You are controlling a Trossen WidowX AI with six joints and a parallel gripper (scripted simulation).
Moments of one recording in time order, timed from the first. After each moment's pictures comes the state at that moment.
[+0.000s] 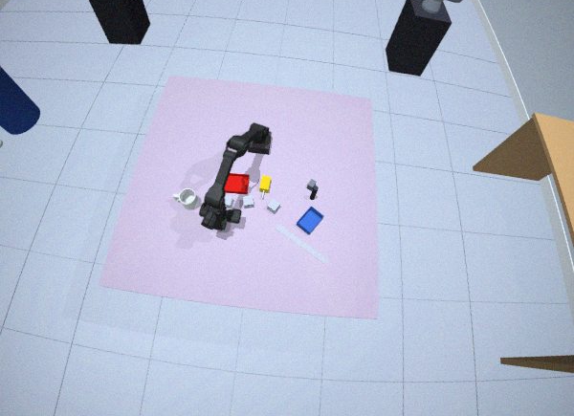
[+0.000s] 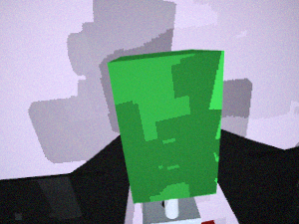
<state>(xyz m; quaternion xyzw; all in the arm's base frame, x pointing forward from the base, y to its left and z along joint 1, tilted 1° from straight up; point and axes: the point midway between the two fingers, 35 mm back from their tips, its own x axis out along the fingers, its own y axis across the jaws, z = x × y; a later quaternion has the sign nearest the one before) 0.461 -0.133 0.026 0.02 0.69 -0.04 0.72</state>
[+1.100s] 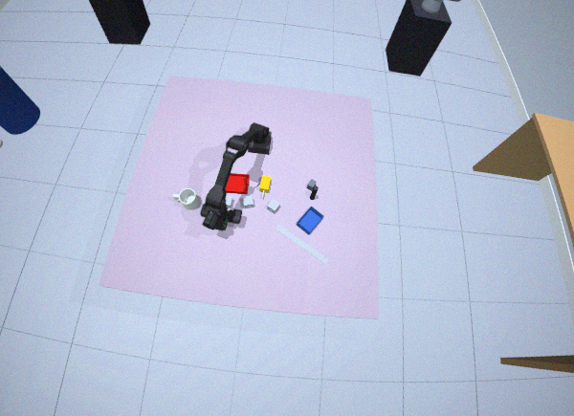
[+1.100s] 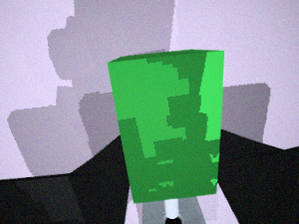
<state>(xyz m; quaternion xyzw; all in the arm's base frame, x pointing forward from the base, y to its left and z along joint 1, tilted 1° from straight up) 0.456 -0.133 0.004 0.03 0.69 -0.04 0.72</state>
